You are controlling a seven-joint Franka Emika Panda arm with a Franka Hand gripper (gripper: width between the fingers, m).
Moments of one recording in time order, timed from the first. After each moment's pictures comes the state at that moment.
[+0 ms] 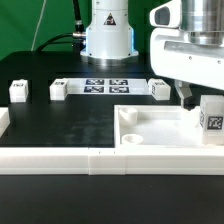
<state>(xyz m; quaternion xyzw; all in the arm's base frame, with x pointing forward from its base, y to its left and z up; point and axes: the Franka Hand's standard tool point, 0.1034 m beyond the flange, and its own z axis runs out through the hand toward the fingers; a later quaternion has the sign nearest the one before) 0.635 0.118 0.068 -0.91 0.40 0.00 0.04</state>
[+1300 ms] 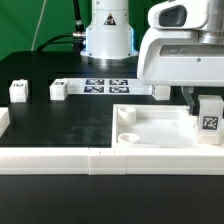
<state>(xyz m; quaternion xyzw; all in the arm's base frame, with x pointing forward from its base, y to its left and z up) 0.639 0.115 0.069 -1.00 0.09 0.00 0.02</state>
